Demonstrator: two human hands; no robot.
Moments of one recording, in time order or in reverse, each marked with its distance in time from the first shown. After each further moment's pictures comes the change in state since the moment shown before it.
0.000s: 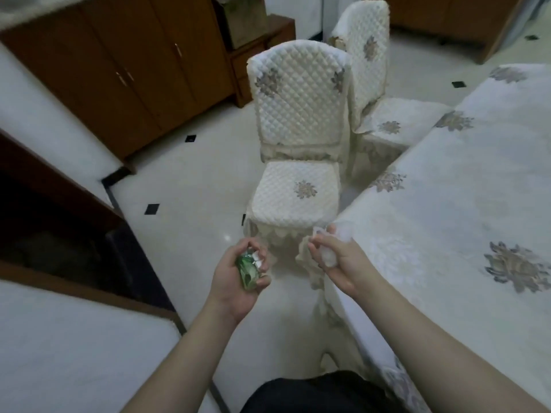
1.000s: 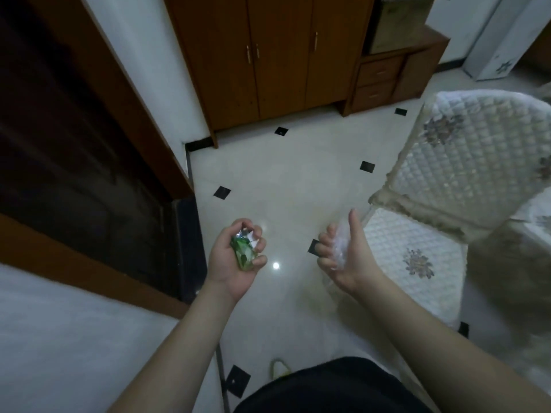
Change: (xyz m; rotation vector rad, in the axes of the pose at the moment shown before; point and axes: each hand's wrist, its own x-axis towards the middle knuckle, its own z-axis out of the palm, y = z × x) left_hand 0.137 0.306 -0.228 -0.265 0.191 0.307; right_hand 0.311 0.155 0.279 -0.052 -0.125 0.491
